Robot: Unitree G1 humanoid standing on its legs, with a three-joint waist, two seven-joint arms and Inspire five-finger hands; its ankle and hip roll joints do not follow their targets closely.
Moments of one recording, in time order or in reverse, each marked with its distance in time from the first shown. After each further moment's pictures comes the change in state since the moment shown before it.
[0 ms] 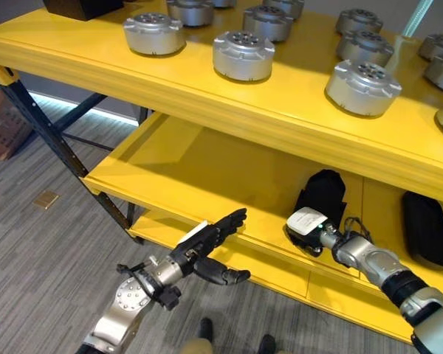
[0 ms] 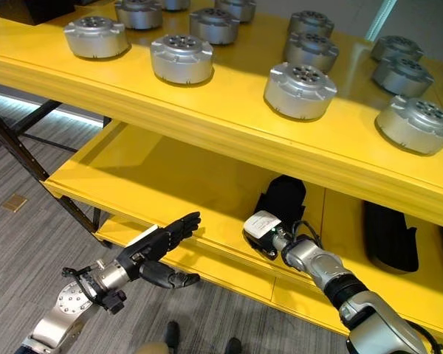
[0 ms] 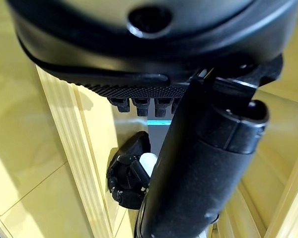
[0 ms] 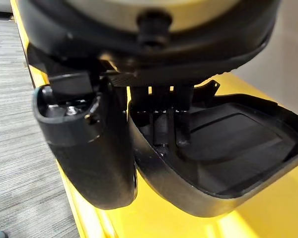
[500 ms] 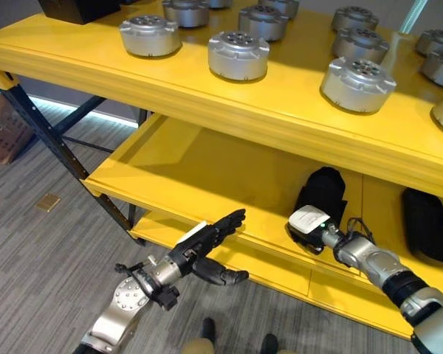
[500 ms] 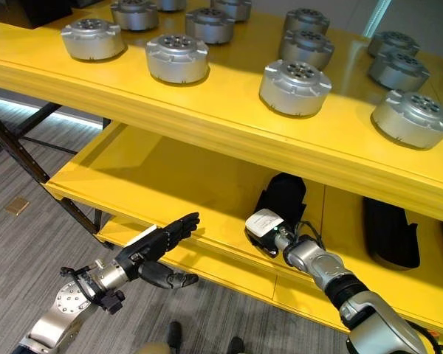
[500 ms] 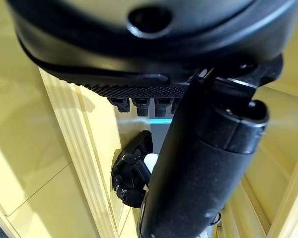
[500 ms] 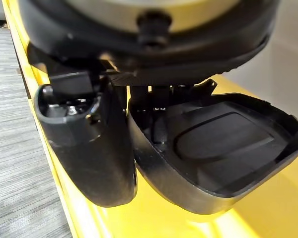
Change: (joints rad) left arm 0.000 0.001 -0.001 -0.001 -0.001 0.000 0.002; right arm -0.001 0.000 -0.001 0.006 -0.001 0.025 -0.025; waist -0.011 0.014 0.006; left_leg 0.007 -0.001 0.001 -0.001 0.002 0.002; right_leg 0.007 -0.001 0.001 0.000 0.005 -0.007
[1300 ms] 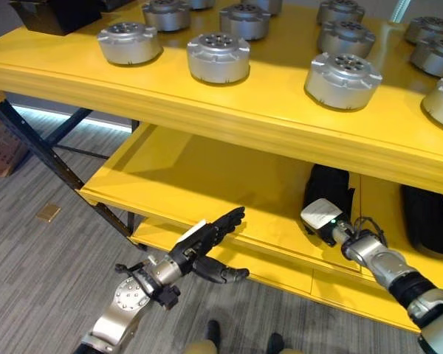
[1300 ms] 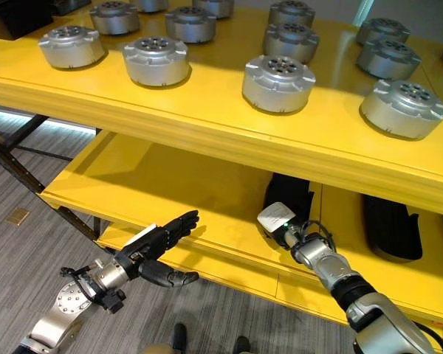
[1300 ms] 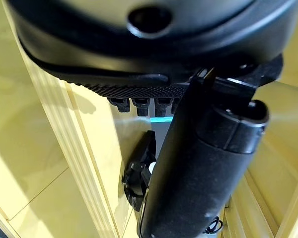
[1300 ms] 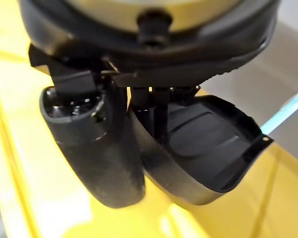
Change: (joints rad) left arm -0.001 -0.001 -0.005 -0.003 -0.004 -0.007 0.026; right arm 0.014 -0.071 -0.002 -0.035 -0.081 0.129 -0.022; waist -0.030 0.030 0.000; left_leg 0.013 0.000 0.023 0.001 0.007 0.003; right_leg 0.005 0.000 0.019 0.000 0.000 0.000
